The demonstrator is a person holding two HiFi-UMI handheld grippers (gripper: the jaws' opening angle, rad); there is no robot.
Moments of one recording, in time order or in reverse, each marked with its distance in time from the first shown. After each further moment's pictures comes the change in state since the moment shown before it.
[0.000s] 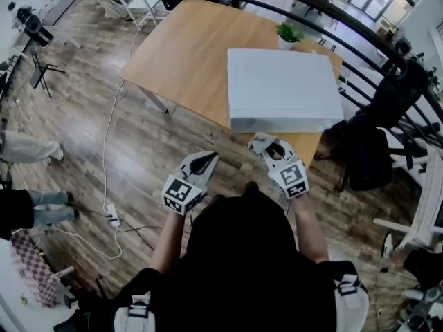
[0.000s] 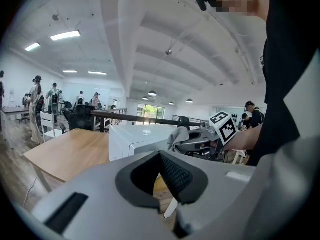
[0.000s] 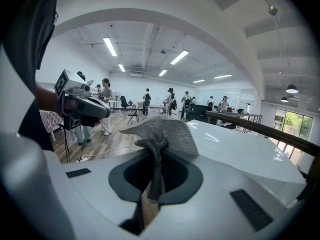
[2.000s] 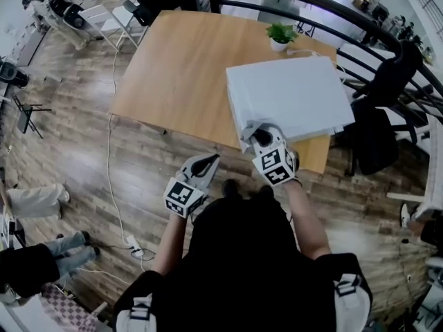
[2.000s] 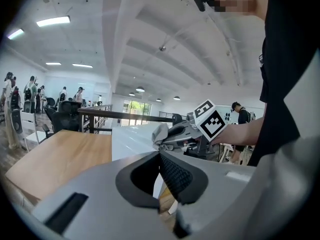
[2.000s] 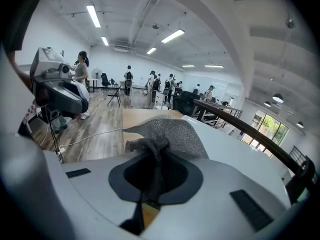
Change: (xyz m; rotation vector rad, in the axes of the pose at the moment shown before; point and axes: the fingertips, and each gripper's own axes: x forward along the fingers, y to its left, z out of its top) left arm 0.038 0.131 0.018 0.036 0.051 -0.186; right arm 0.150 -0.049 0.044 -0.009 0.253 -0.216
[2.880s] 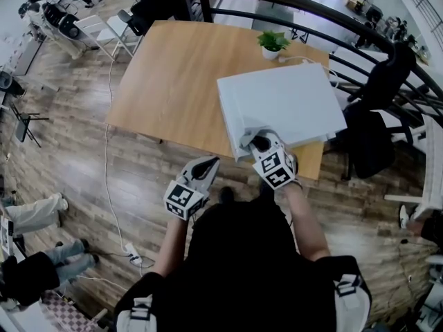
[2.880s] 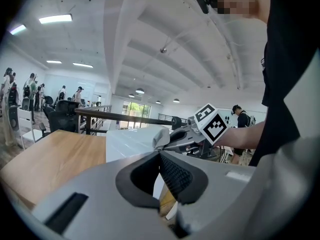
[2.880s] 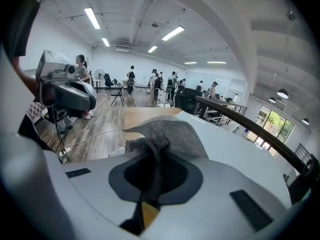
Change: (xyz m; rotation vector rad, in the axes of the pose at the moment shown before) left arm 0.031 -0.003 0.020 -0.022 -0.029 -0.018; right arm -0.005 -0.023 -0.013 0.013 0.027 0.056
